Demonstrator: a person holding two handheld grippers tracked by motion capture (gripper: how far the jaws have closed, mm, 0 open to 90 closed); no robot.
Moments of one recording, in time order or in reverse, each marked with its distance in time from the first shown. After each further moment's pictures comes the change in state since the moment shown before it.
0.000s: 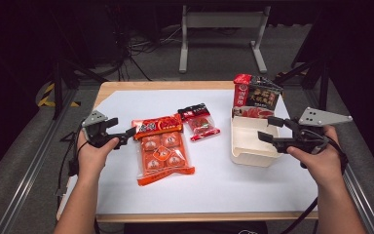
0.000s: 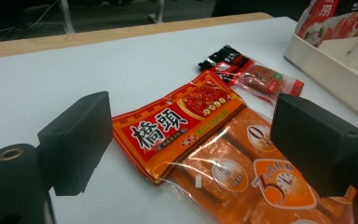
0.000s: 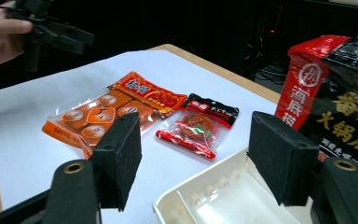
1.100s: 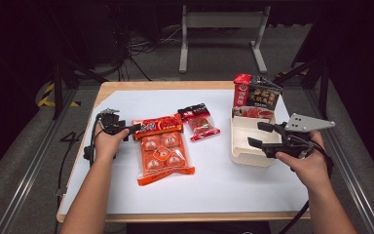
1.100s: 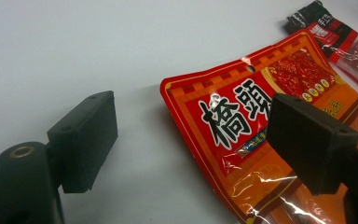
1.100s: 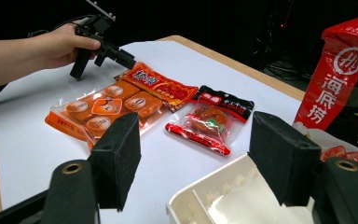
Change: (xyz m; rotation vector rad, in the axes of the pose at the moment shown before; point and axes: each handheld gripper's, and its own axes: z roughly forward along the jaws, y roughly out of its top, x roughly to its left) left arm 0.055 -0.025 0.083 0.205 0.059 -0.205; right arm 0.010 -0.015 0.022 0.021 0.020 -0.008
